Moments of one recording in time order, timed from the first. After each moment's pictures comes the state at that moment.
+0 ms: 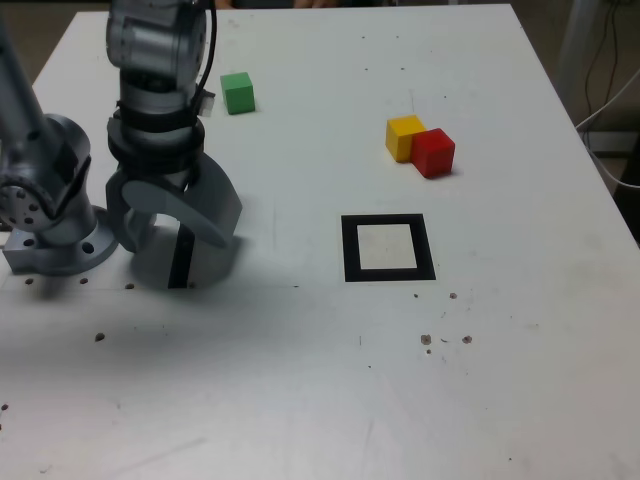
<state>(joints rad) -0.09 1.53 -0.63 0.90 0.02 0.07</state>
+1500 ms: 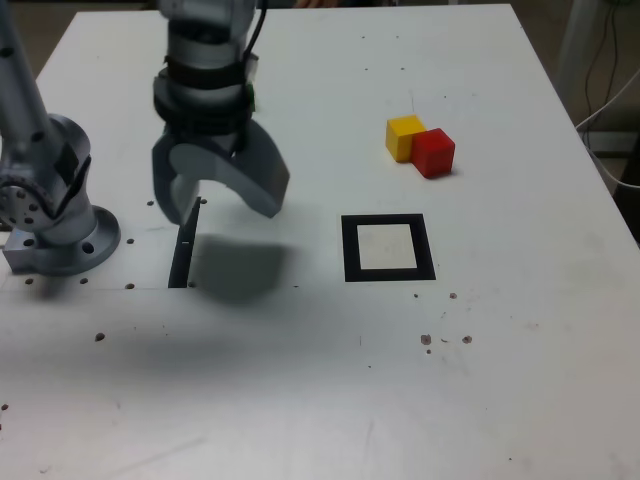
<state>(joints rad) -0.09 1.60 -0.95 1.12 0.03 0.07</state>
